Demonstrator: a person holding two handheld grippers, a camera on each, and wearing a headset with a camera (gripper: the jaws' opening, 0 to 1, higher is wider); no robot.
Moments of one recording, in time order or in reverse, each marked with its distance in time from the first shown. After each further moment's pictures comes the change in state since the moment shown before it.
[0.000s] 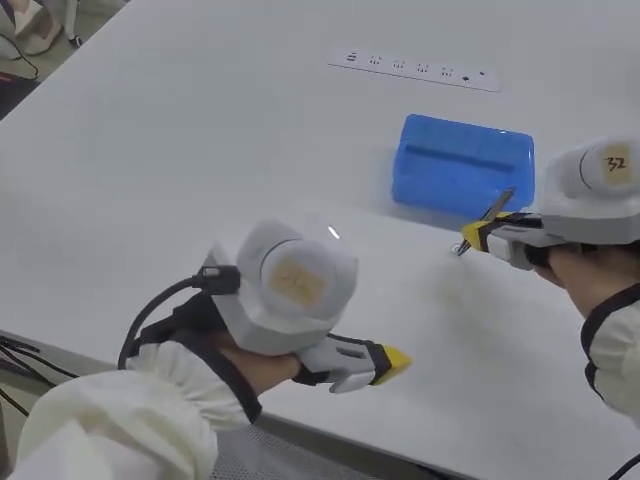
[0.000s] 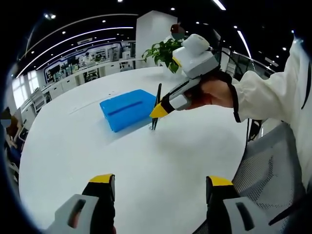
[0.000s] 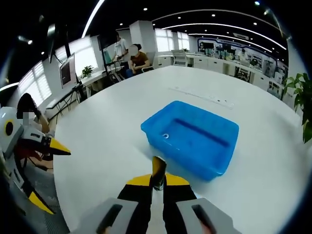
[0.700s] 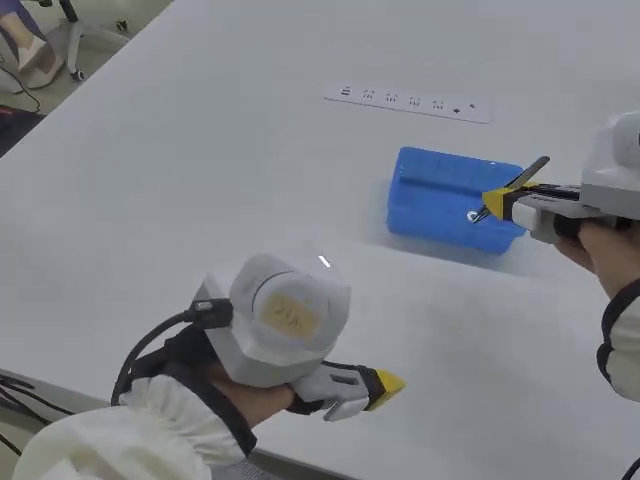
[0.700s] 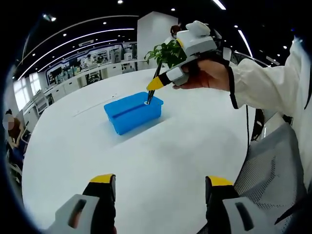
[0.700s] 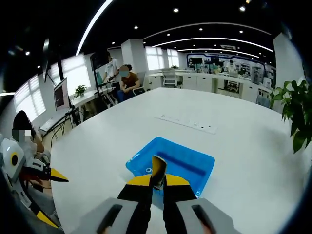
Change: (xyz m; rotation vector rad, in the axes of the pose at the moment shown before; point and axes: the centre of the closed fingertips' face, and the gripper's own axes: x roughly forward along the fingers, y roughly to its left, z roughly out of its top) left arm -0.003 0.009 0.006 0.013 -0.009 0.026; right arm -0.019 -0.039 0.063 0.016 -0.152 -0.100
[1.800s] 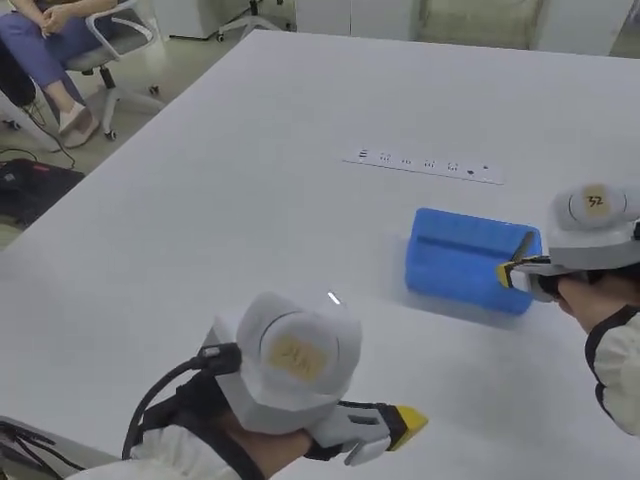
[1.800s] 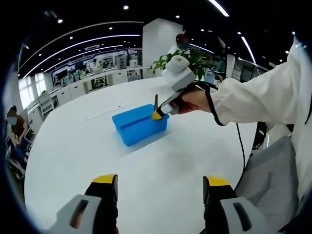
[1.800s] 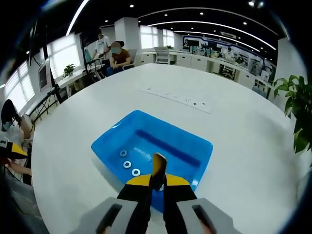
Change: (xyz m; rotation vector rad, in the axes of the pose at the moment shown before) left arm -0.019 0.009 0.025 -0.033 -0.071 0.033; right arm 0.045 -0.028 -0.045 -0.032 0.213 -0.075
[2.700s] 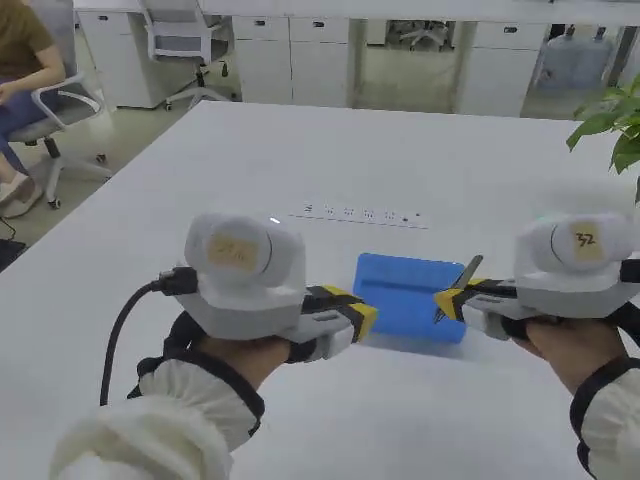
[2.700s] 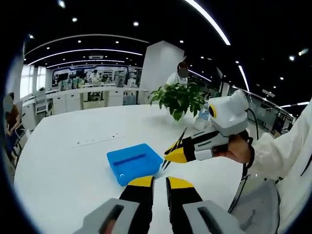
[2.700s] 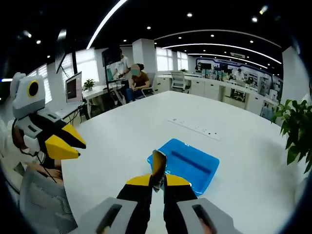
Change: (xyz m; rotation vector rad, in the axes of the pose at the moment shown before) left arm -0.005 0.000 0.104 -0.065 -0.213 -0.132; right arm -0.117 0.082 0.018 -0.098 -0.210 0.120
